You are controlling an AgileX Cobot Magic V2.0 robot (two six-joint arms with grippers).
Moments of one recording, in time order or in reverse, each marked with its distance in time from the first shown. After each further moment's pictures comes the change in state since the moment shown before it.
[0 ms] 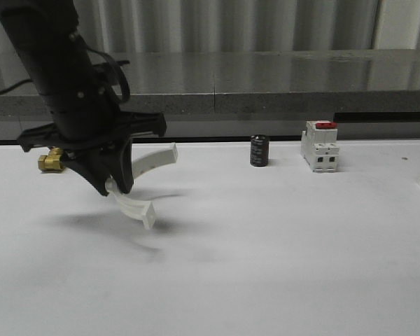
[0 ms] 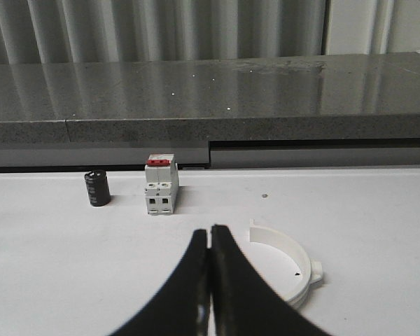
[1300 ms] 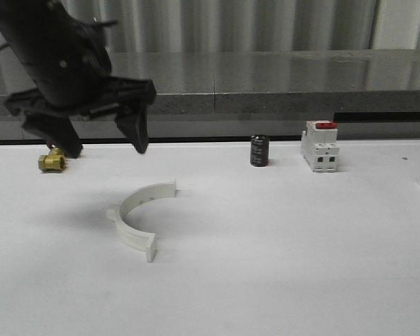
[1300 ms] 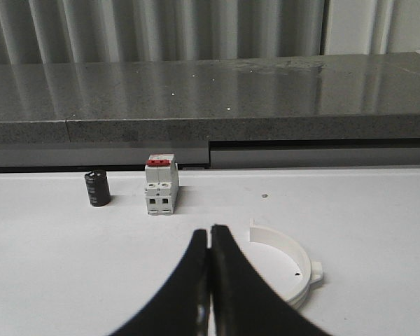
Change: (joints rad) left arm 0.007 -0.166 0.079 0.086 -0.124 0.000; right arm 0.000 0.000 0.000 0.000 0.000 0.000
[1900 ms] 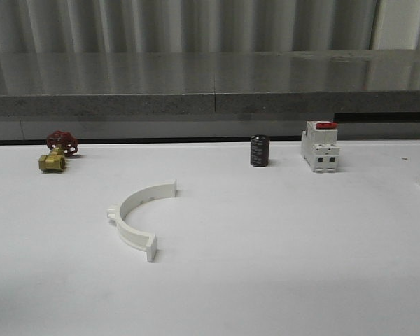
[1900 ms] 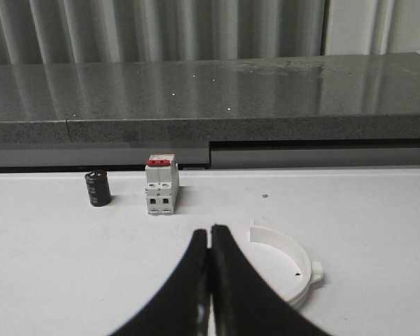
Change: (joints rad) left arm 0.342 -0.801 0.514 0.058 -0.142 0.091; right arm 0.000 0.000 0.000 0.000 0.000 0.000
